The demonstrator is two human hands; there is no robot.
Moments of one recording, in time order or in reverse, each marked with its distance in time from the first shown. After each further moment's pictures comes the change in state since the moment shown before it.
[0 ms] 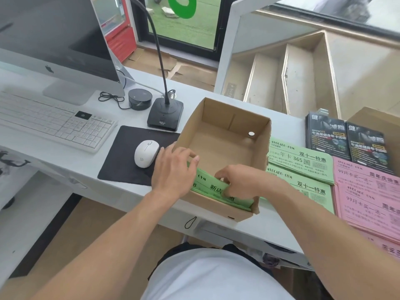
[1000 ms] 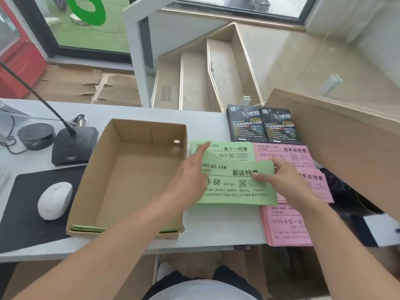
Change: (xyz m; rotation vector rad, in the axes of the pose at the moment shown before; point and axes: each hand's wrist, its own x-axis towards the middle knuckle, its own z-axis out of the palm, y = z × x) left_hand 0.031 0.195 0.056 -0.459 -0.513 0.200; right_hand -0.143 0.204 0.025 1.194 0.753 0.542
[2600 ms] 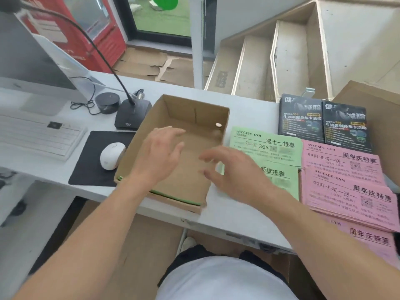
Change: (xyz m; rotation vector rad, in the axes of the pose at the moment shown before) left_hand -0.055 -0.060 -0.077 0.438 0.470 0.002; right_hand -0.039 -0.049 0.120 -0.591 -0.374 -0.903
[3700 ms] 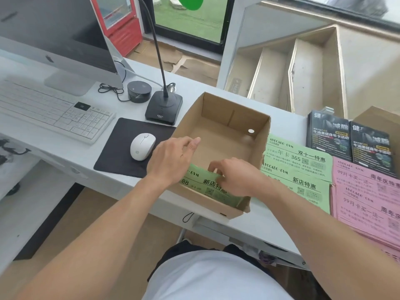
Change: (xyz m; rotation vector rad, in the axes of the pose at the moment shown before) left_hand -0.030 -0.078 -0.017 -0.105 -0.058 -0.251; right_hand 0.070 -0.049 0.071 -0.396 -0.478 0.096
